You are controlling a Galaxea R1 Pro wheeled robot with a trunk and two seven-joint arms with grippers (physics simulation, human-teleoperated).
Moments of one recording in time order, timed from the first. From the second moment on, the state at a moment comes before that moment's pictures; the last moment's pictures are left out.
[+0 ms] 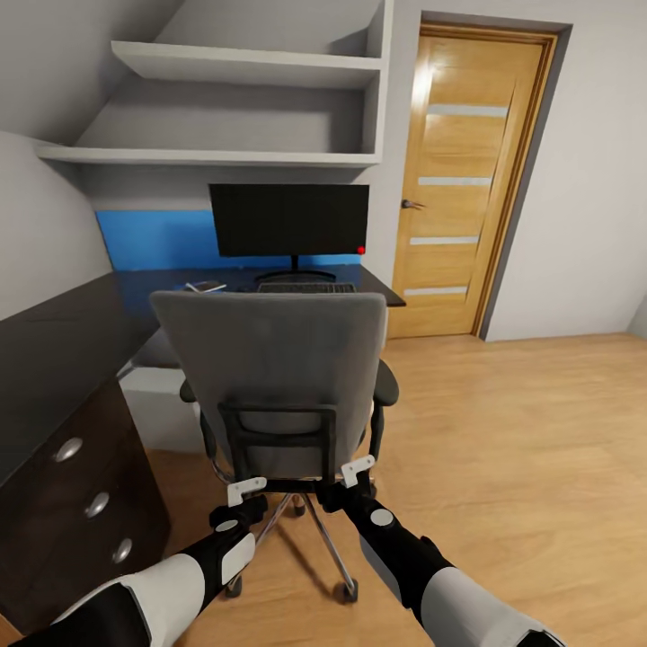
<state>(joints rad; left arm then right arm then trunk) -0.78 -0.11 -0.82 -0.10 0.97 -0.19 0.34 -0.67 0.17 0.49 -0.42 -0.17 -0.12 -0.02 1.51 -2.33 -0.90</state>
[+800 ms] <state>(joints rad) -0.78 -0.11 -0.82 -0.10 0.97 -0.19 0.34 -0.67 0.17 0.49 -0.42 -0.17 -0.12 -0.02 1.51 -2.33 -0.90</state>
